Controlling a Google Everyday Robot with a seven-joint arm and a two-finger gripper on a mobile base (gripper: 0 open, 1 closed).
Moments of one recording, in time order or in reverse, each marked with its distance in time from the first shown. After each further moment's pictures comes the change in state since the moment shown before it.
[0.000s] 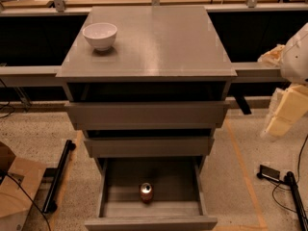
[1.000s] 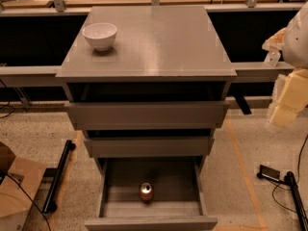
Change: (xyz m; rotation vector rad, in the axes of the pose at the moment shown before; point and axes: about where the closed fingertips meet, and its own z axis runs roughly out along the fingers) arm -0.010 -0.002 -0.030 0.045 0.095 -0.006
